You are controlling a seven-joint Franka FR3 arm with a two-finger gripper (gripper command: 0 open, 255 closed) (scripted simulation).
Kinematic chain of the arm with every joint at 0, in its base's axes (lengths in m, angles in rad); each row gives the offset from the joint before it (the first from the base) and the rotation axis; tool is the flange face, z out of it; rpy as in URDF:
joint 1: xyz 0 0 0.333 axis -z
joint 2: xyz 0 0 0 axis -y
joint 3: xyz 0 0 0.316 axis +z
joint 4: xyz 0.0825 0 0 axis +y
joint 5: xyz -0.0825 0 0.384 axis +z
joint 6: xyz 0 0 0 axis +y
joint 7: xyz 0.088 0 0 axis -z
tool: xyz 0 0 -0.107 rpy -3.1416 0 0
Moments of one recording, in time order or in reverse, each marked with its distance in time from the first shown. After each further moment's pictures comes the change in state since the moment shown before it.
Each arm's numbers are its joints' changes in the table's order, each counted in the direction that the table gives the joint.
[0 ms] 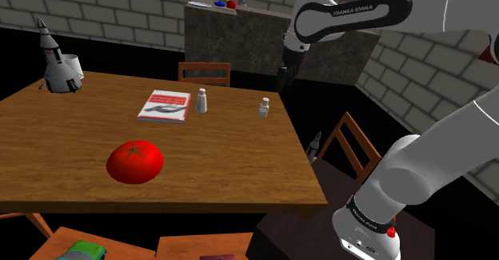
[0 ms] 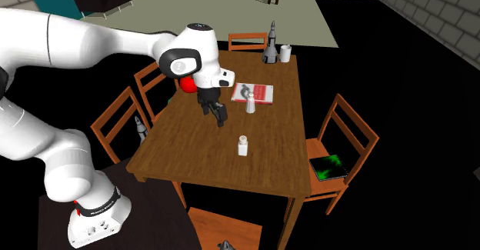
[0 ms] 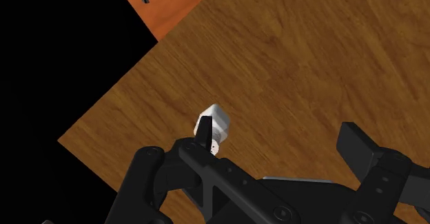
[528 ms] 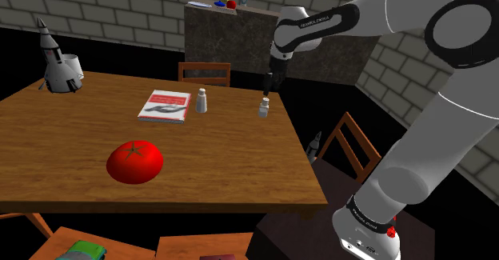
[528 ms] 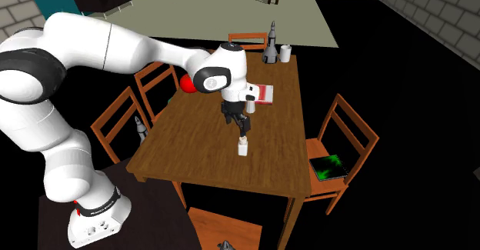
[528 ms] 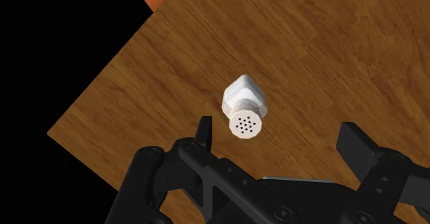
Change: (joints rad) arm 0.021 -0.288 -0.042 -0.156 0.040 -0.125 -0.043
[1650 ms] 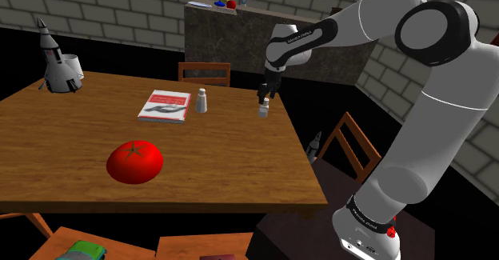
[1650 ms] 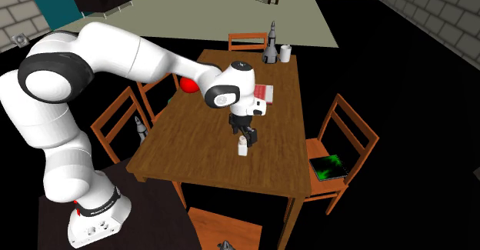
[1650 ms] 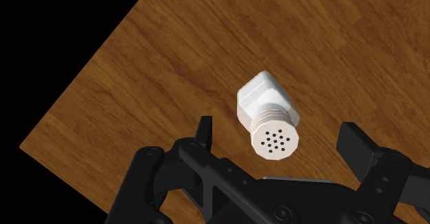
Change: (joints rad) arm 0.014 -0.142 -0.010 -0.011 0.028 -0.127 -0.026
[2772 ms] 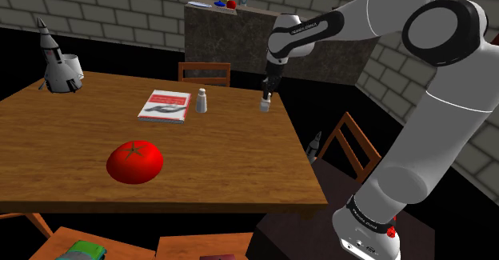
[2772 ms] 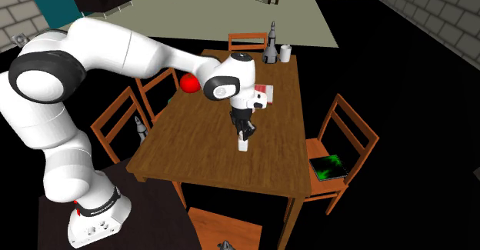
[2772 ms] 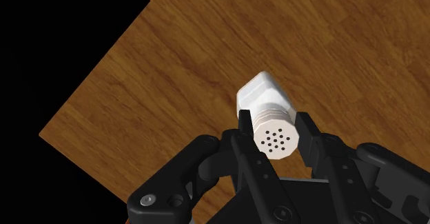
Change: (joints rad) arm -0.001 0.037 -0.001 -0.038 -0.007 0.075 0.003
